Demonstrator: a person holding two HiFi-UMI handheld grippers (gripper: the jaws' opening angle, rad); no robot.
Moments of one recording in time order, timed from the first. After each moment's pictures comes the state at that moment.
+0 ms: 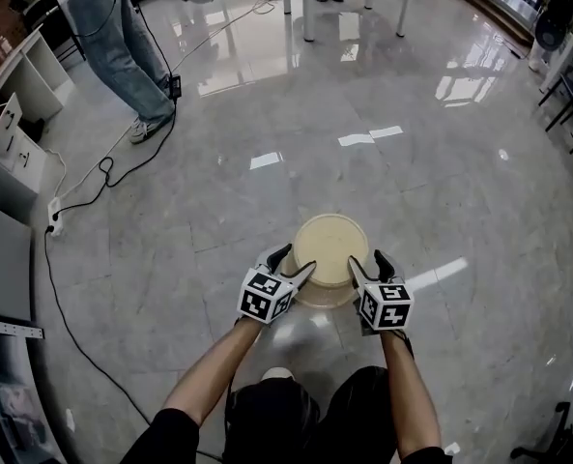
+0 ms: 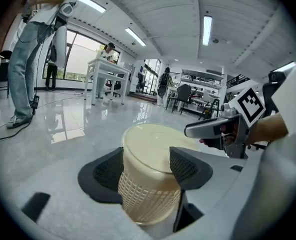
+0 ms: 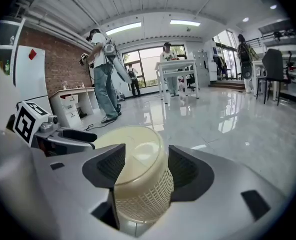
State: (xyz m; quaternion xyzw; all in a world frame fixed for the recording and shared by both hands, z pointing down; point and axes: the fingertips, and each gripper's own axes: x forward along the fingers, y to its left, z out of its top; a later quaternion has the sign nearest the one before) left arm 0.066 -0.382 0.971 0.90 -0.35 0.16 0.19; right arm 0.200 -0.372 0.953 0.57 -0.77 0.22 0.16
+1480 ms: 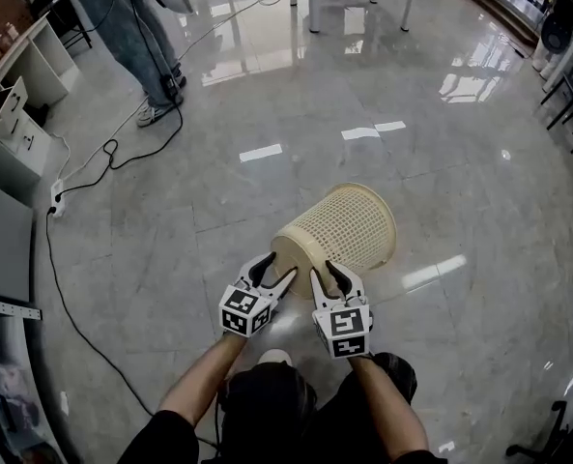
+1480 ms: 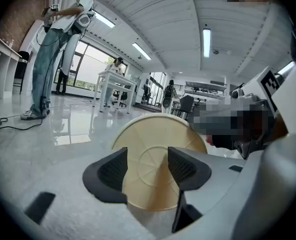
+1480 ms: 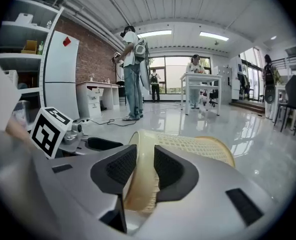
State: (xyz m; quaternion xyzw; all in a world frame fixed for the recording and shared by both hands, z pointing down) left arm 0.022 -0.312 0.978 0.90 -0.39 0.09 0.17; right arm 0.090 -0.289 0.916 0.50 -0.84 0.12 0.19
